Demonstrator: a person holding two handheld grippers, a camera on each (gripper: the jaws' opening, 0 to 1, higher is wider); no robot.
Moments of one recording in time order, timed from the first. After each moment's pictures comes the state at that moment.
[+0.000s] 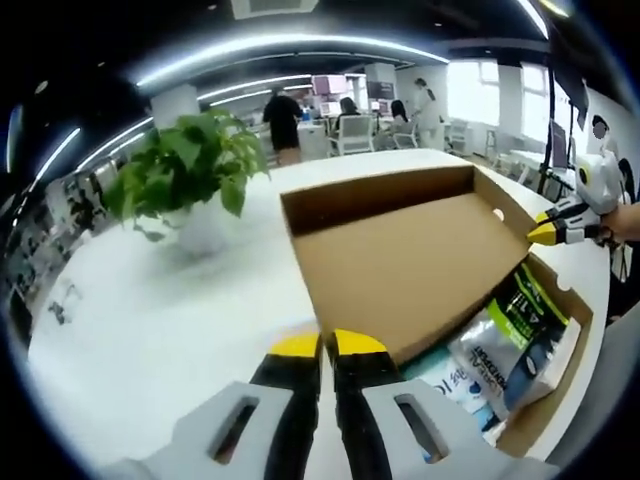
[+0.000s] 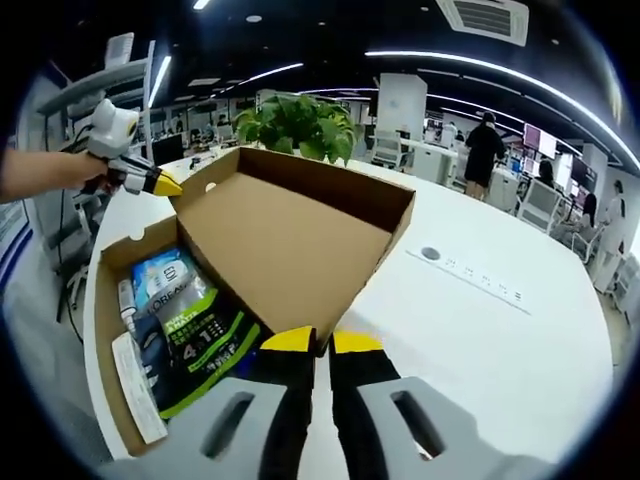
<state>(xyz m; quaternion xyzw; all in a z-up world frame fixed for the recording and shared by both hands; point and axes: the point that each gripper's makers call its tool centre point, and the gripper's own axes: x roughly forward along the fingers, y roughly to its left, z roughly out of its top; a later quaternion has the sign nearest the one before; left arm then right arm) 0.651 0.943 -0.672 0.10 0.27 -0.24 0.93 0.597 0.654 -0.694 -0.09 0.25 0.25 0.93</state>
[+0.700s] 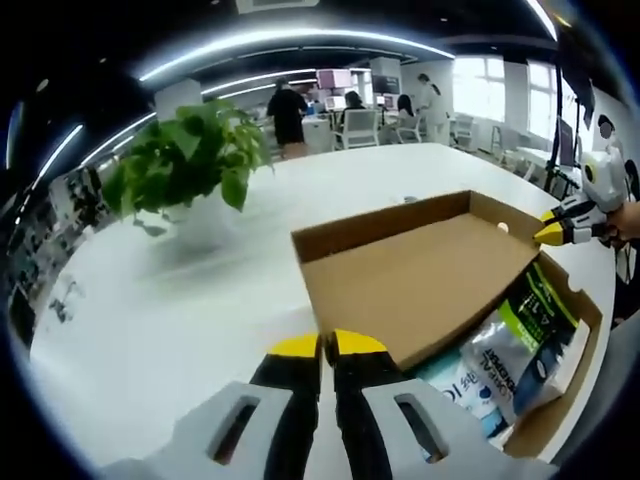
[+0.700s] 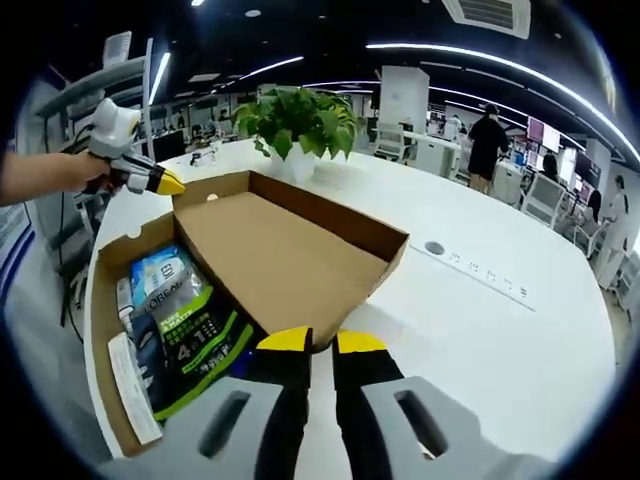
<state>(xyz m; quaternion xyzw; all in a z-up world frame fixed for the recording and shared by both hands) 0.662 0.942 -0.680 0.11 0.29 -0.23 0.92 0.604 0.654 -0.701 -0.08 0.27 0.26 0.93</state>
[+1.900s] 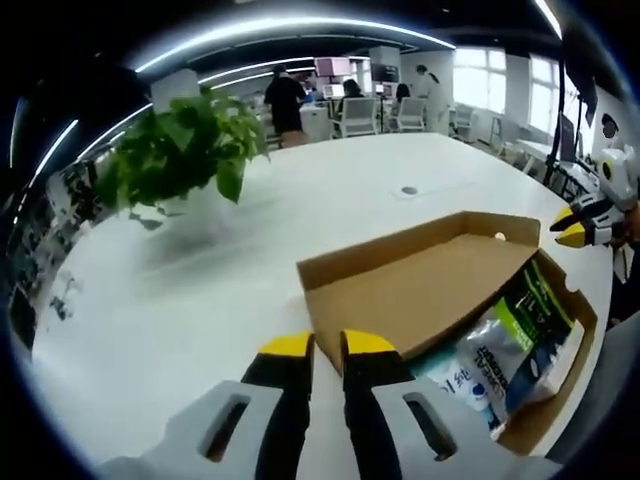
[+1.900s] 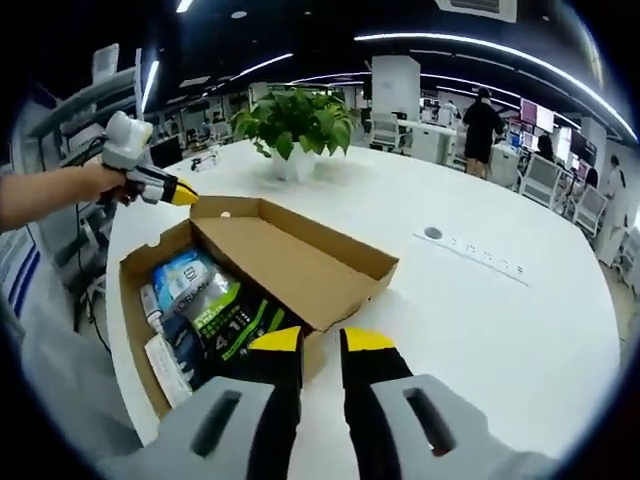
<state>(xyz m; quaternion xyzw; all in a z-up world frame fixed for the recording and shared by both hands) 0.653 0.938 -0.675 0.11 0.31 -0.23 0.92 0.566 0.655 -0.682 -0.04 0.29 0.25 0.92</state>
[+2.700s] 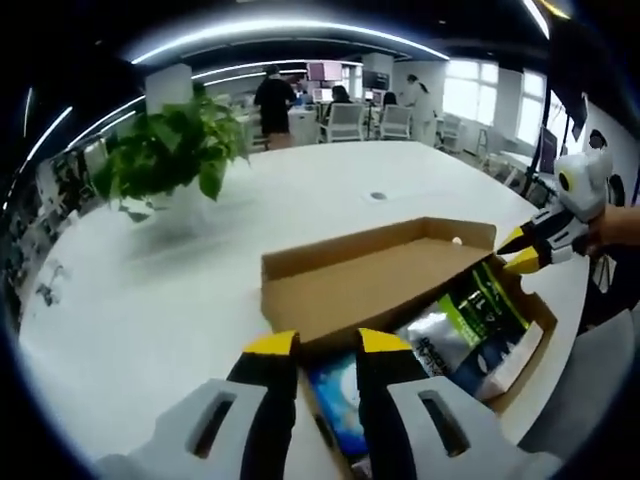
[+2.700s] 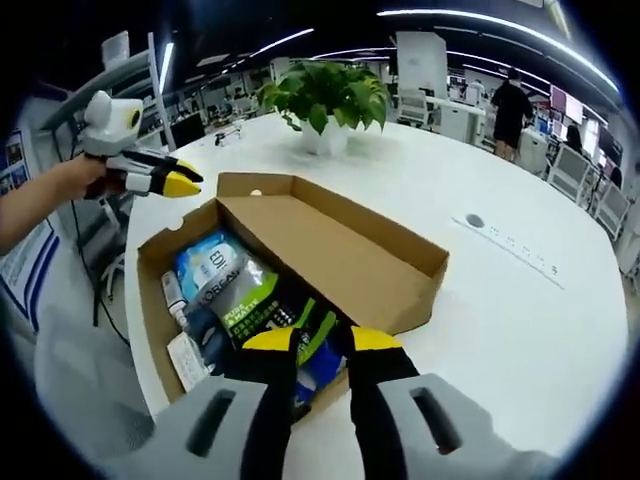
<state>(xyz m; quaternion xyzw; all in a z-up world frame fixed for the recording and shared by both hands) 0.601 0.914 -0.667 0.08 0.32 -0.27 0.91 0.566 0.699 -0.702 -0.08 0.35 0.31 0.88</state>
